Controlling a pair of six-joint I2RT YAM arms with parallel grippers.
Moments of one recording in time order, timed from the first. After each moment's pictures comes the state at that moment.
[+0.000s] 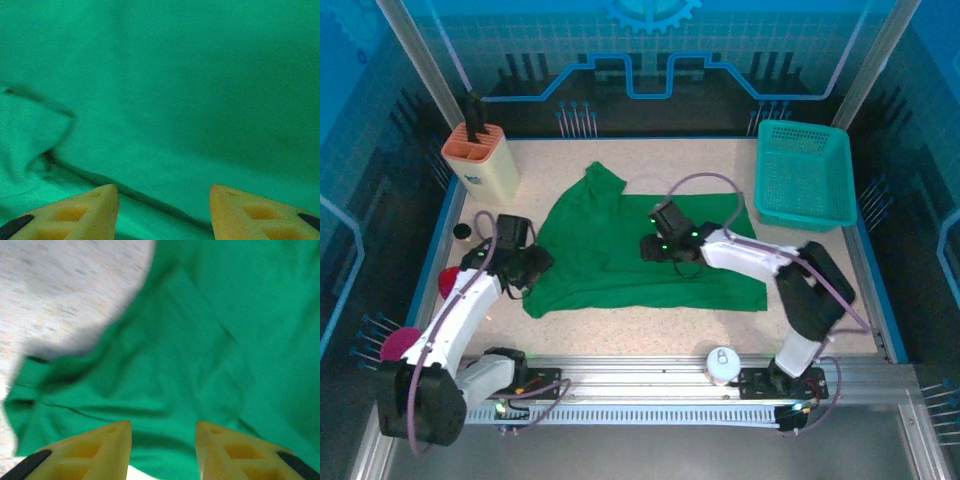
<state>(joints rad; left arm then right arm) -0.11 1.06 0.76 -0.79 0.06 -0.92 0.71 1.67 1.09 -0.41 0.07 0.63</state>
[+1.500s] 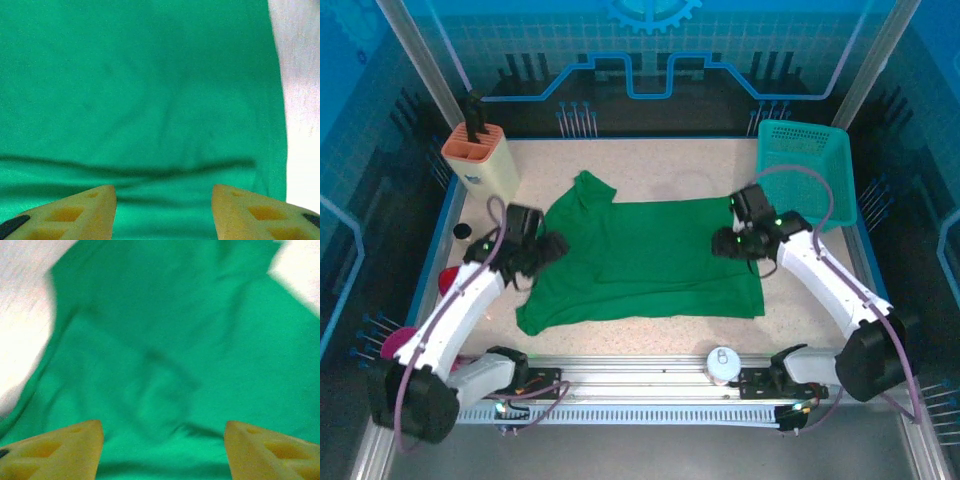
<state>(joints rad) -0.19 1.14 0.97 -0.77 0.01 -0.79 0.37 1.32 1.14 -0.89 0.00 0.38</state>
